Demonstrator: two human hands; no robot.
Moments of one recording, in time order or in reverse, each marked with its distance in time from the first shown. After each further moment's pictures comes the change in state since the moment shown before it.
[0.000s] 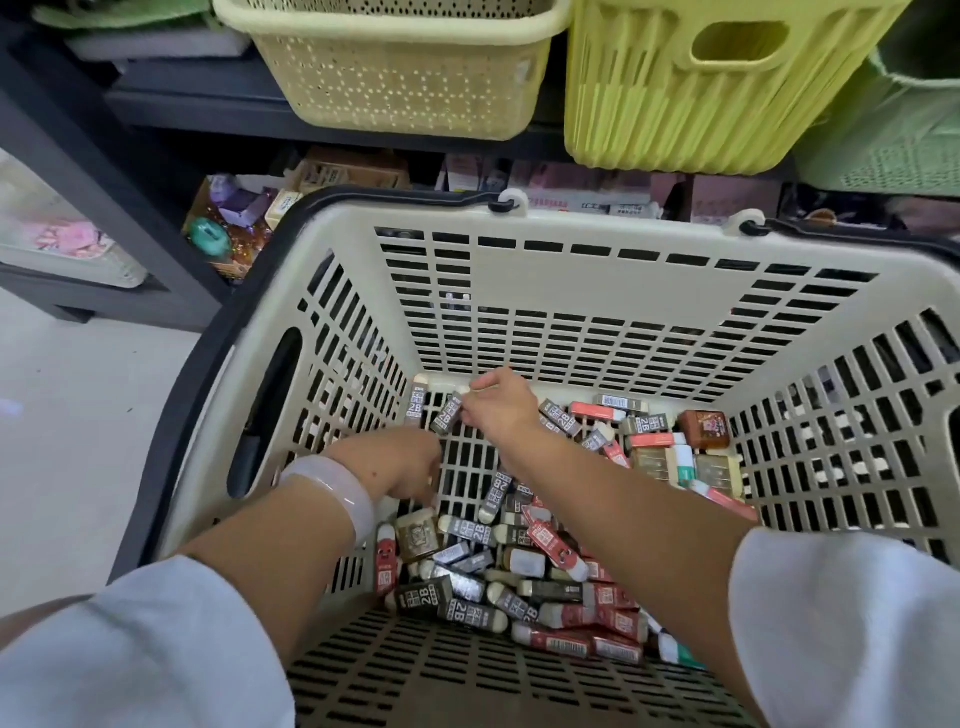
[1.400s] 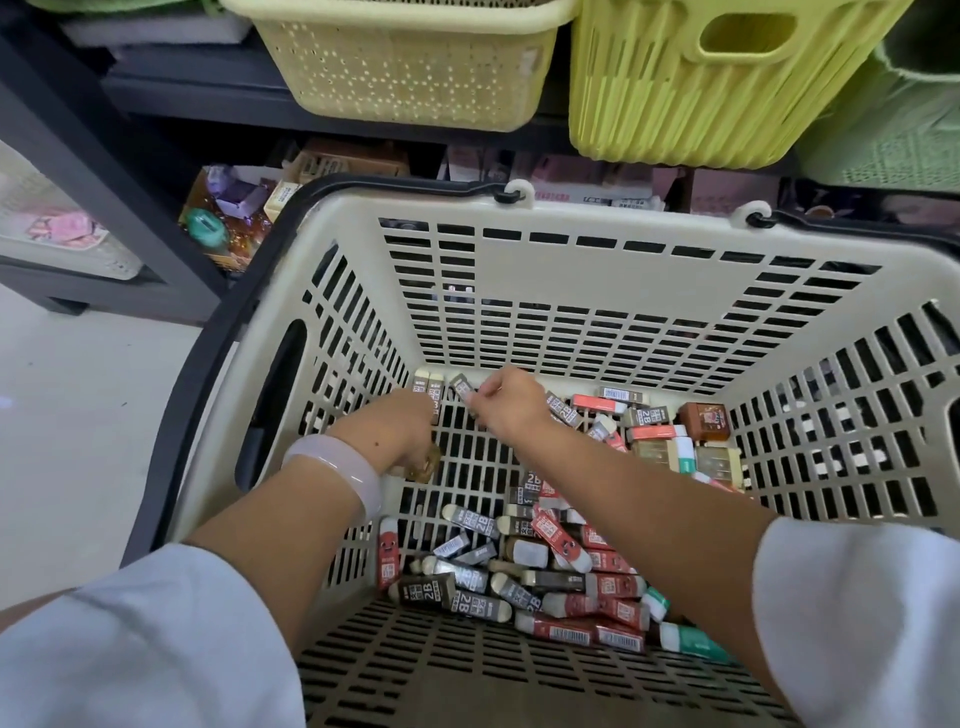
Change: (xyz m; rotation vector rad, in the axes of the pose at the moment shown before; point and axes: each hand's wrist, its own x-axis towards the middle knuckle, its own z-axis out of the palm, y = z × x) left_hand 0.005 0.002 -0.015 -0.108 0.125 -0.121; right_hand 0.003 0.005 -0.008 -0.278 -0.056 -0.147
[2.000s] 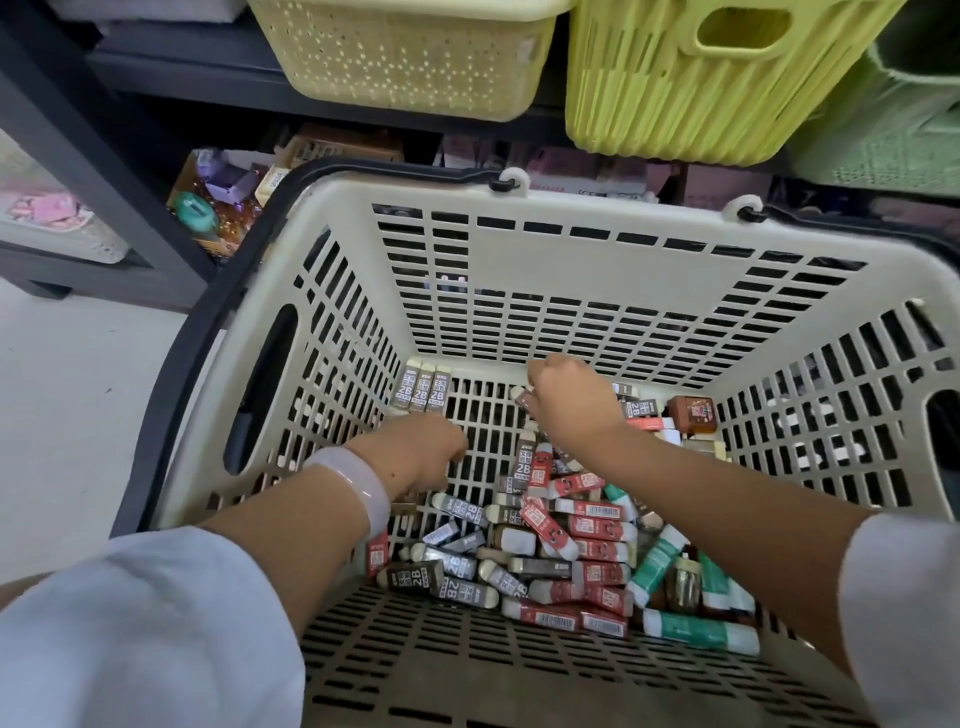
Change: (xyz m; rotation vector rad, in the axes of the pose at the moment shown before) left_hand -0.001 0.010 0.030 0.201 -0.005 0.331; right_hand -0.014 0.018 -0.059 -0.985 0.108 -0.383
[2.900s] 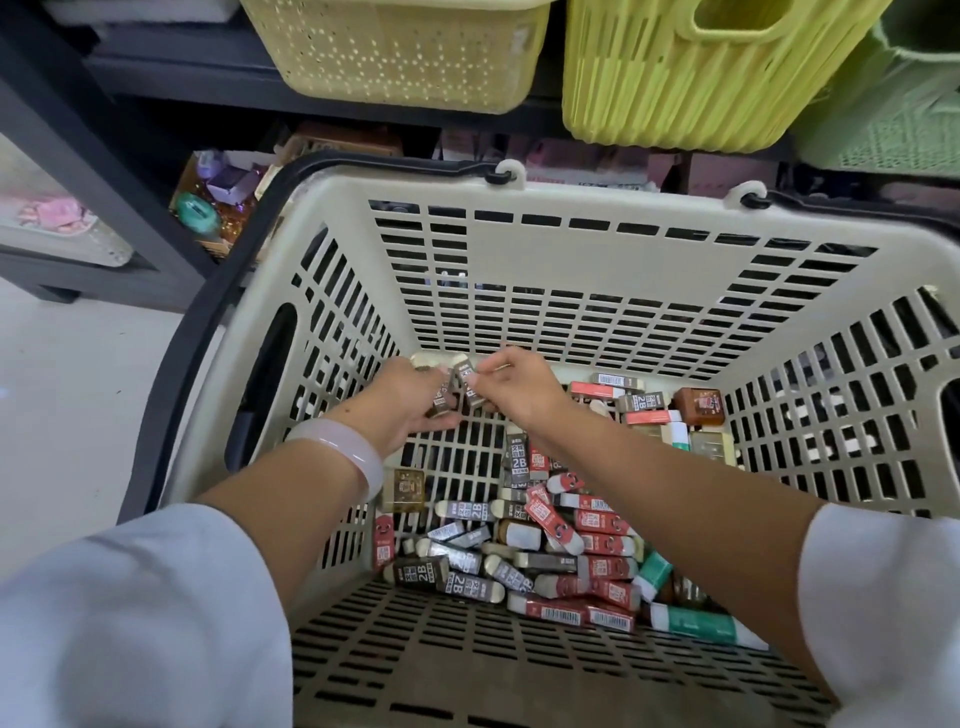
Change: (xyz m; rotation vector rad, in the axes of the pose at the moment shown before) left_hand 0.007 -0.008 -0.025 -1.575 0.334 -0.460; right_hand 0.012 -0.039 0.008 1.281 -0.136 0.313
